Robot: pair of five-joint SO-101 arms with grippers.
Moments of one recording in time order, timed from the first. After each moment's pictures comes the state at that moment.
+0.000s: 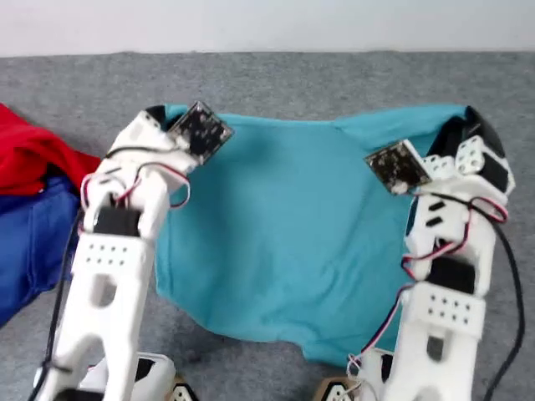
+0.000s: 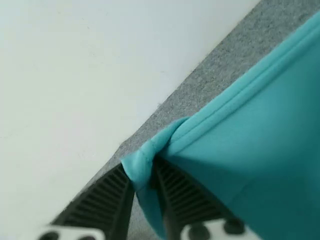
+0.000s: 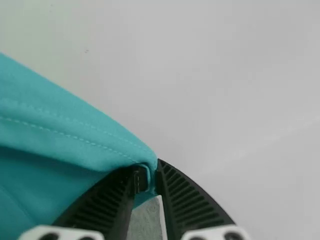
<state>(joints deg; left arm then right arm) 1.9 -26.4 36.4 28.8 -35.9 13.6 -46.5 53.3 0.3 55.6</state>
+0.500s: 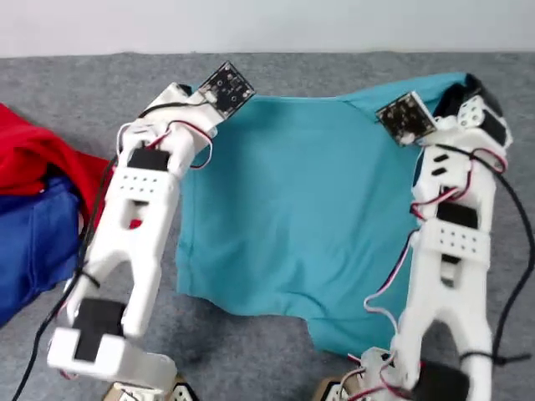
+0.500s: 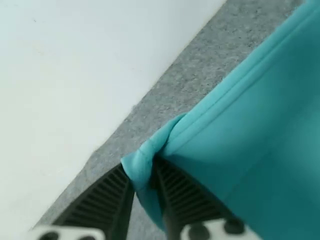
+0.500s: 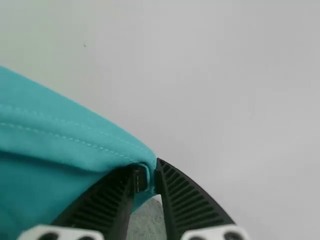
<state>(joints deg) 3.7 4.9 12.0 28.7 -35.9 13.6 -19.0 36.2 -9.1 55.7</state>
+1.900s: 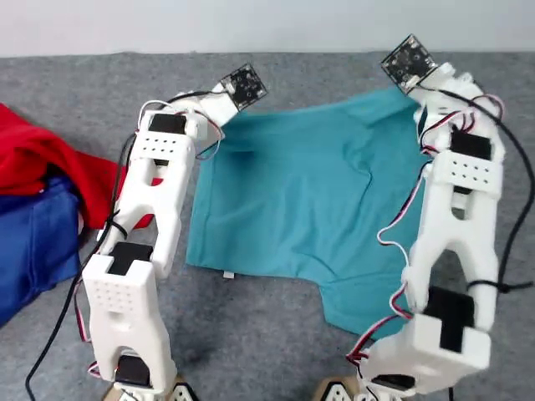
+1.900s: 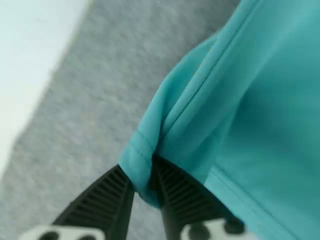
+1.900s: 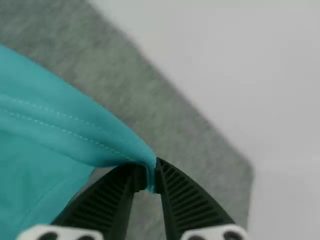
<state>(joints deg) 3.8 31.0 -17.8 56.2 -41.8 12.9 2.9 0.4 37.5 55.7</state>
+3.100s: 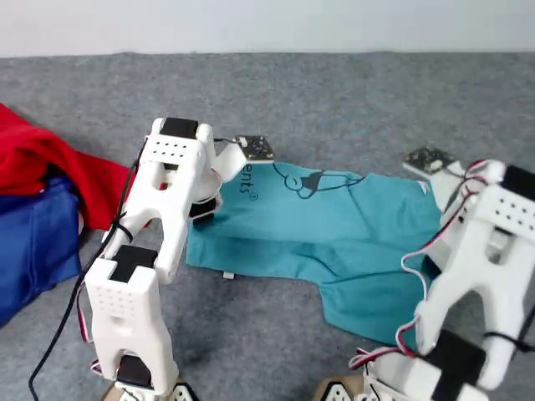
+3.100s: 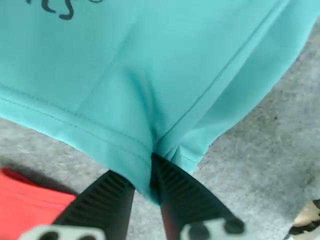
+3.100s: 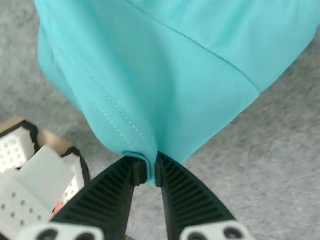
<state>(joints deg) 6.7 28.6 -13.1 98.8 -45.5 25.1 -11.3 13.1 100.3 59.9</state>
